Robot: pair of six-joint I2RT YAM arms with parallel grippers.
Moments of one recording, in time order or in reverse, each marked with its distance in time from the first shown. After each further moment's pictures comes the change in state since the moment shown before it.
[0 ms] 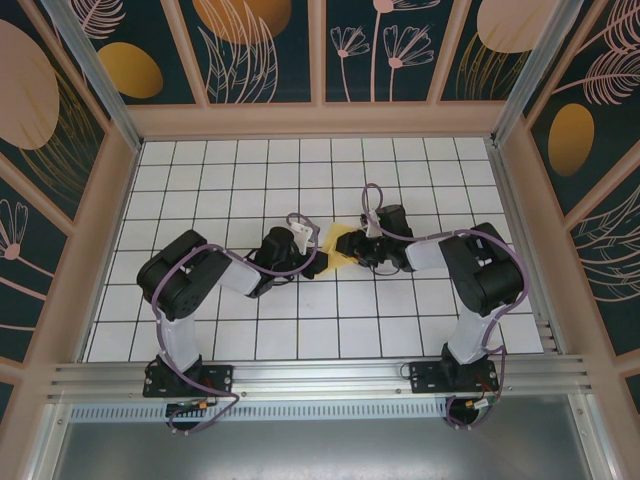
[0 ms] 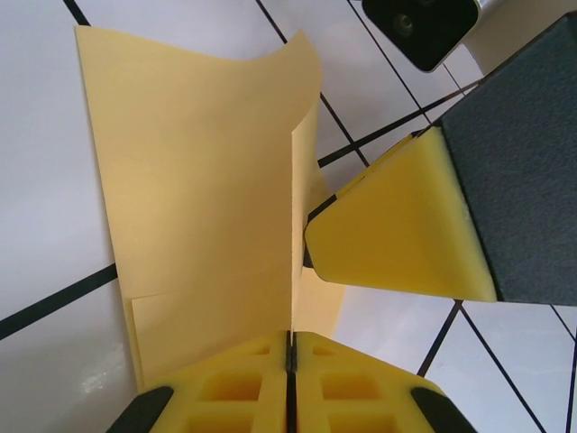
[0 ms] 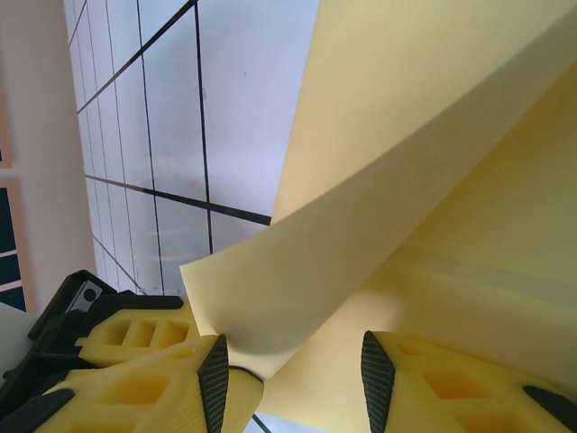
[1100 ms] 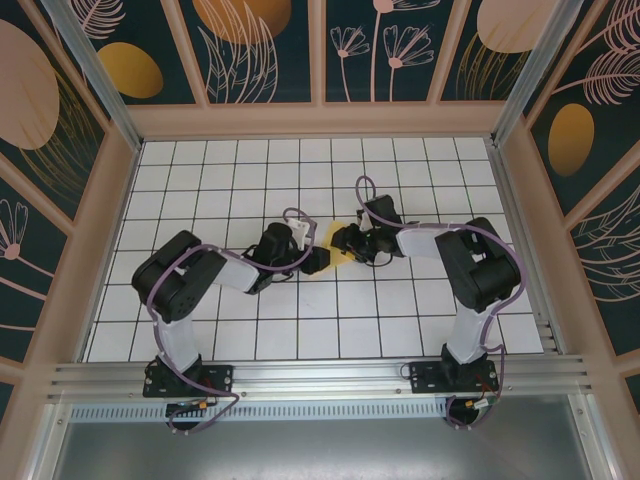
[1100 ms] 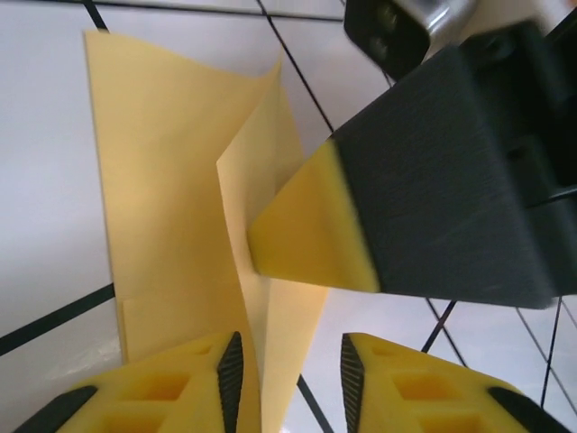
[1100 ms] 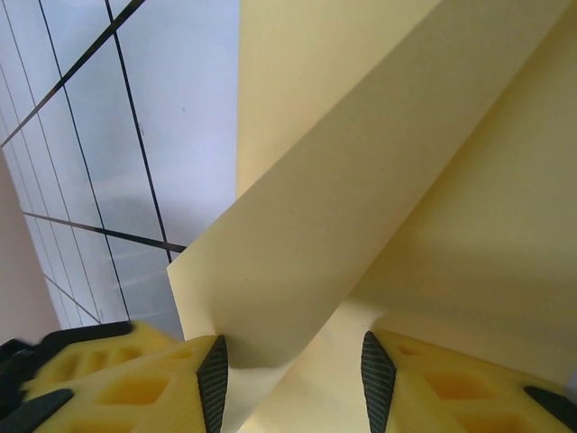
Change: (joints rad) left arm 0.016 -0.061 0.011 -0.066 -0.005 -0.060; right arm 0.034 0.045 0.182 -0.305 0.123 0.029
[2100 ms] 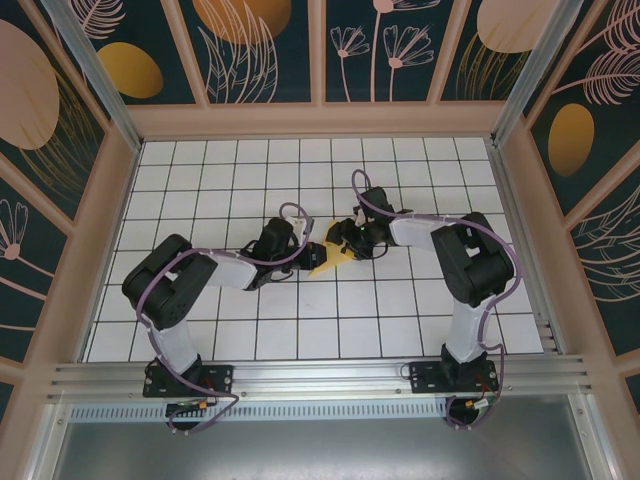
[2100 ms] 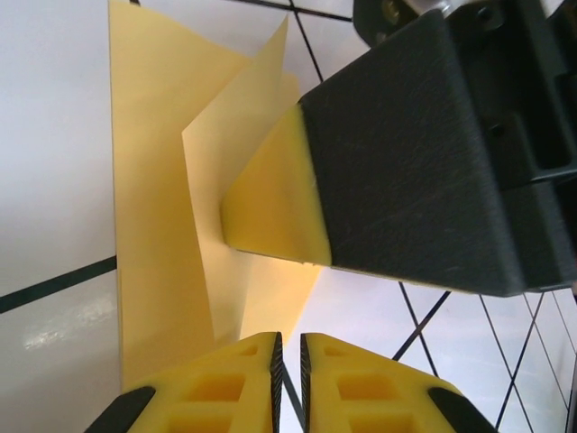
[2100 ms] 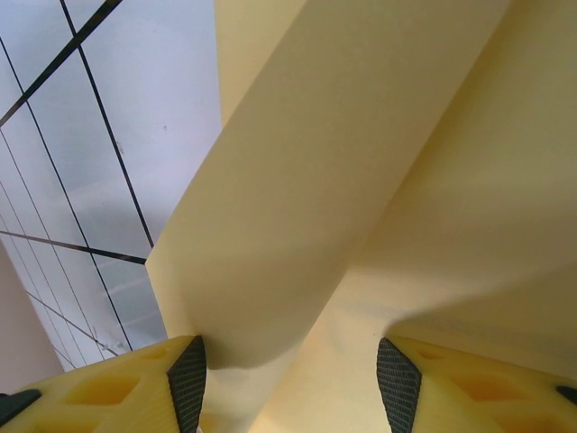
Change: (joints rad) left arm 0.000 -0.028 0.041 -0.138 -0.004 -0.111; right arm 0.013 0.059 0.139 -0.189 0.026 0.021
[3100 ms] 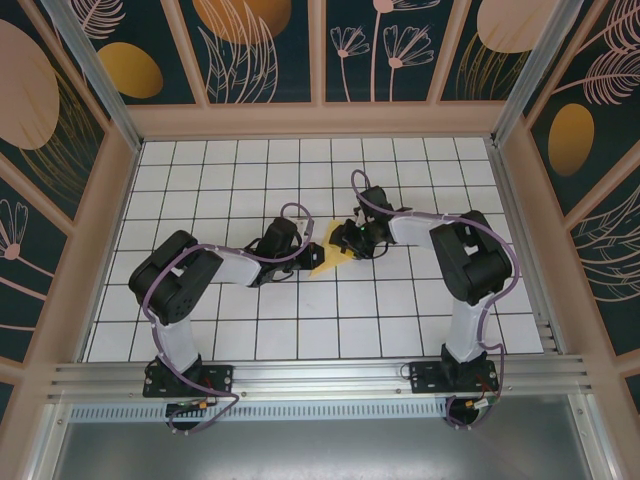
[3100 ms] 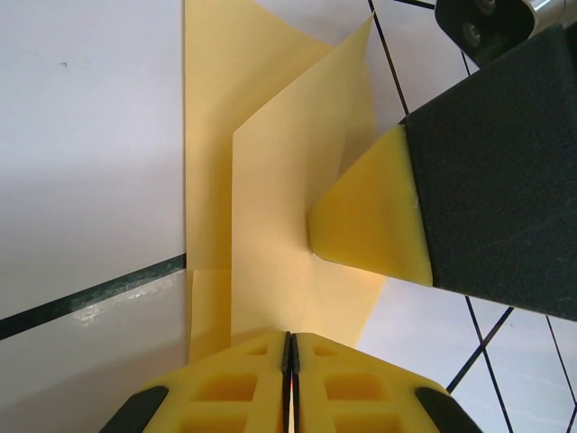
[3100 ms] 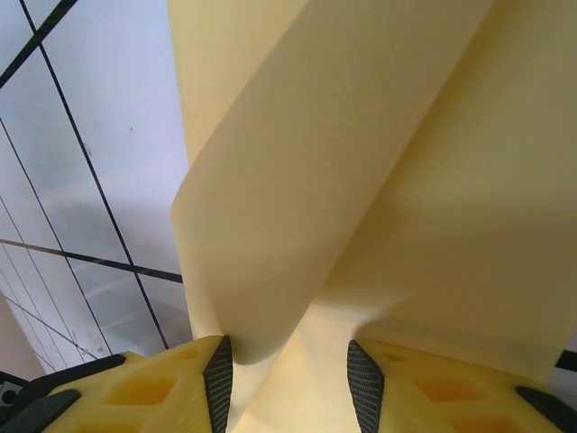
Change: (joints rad) left arm 0.000 0.040 0.038 -0.074 -0.064 0.015; right arm -0.003 0.021 0.028 -0.058 0.014 -0.023
